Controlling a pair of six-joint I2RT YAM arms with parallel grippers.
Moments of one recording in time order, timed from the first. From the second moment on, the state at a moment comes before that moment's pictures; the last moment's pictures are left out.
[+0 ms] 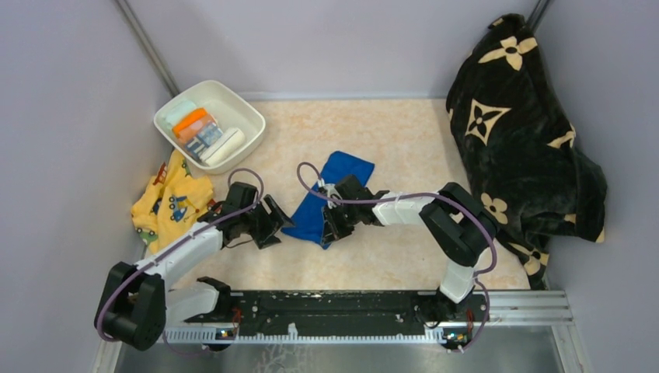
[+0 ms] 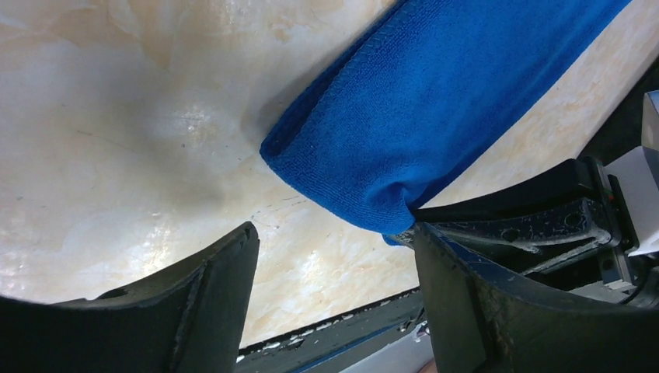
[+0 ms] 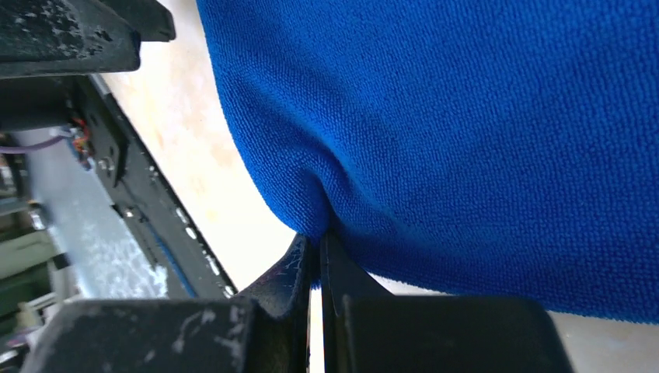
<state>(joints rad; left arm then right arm) -0.39 1.11 0.51 -0.34 0.26 -1.03 0.82 1.75 0.90 -0.08 -0.51 0.38</state>
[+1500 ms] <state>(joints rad) -0.32 1.24 0.67 -0.44 0.16 -0.74 0.65 1.93 1.02 -0.28 -0.87 0.39</state>
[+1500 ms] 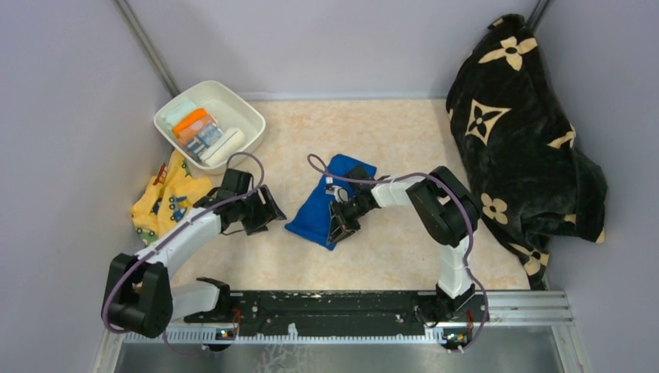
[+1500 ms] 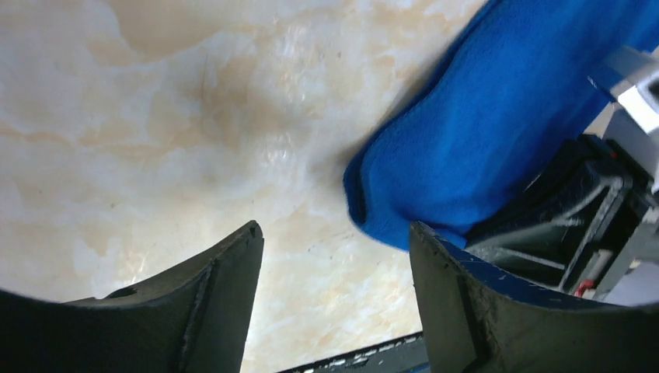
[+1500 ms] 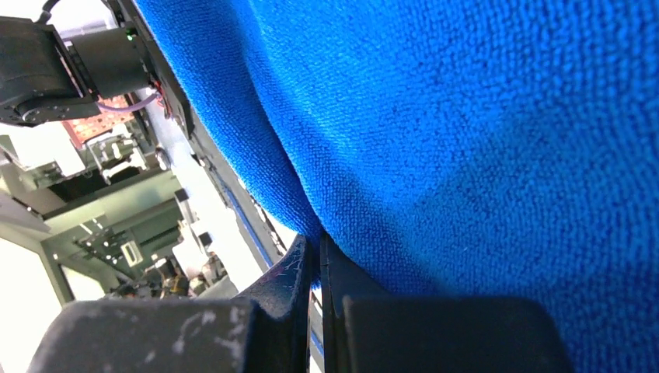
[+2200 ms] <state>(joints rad) -0.32 1.30 0.53 -0.31 0.44 -0.77 0.62 1.99 1.07 -0.34 -0.91 0.38</state>
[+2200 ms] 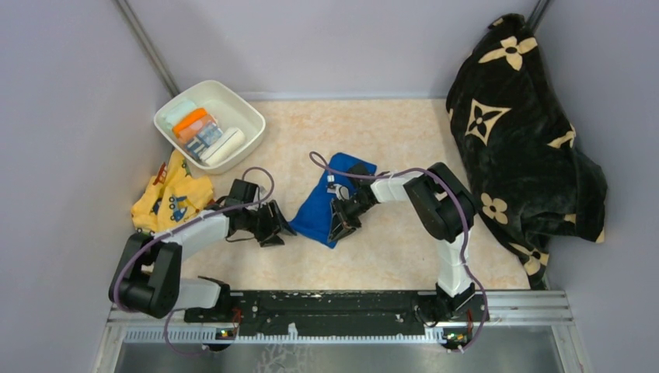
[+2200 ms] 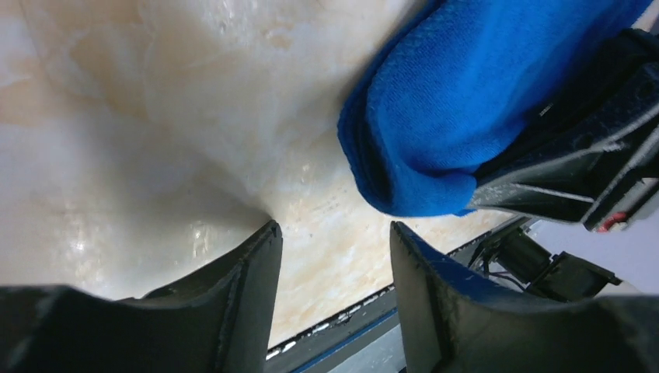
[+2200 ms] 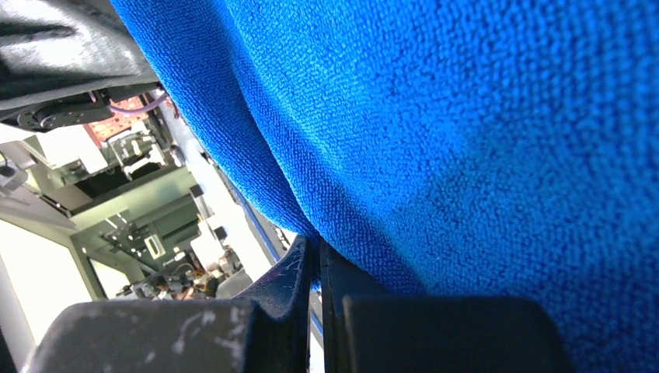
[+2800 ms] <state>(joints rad) -0.33 1.49 0.63 -0.19 0.46 -0.80 0.62 1.95 1.09 -0.39 -0.84 0.34</state>
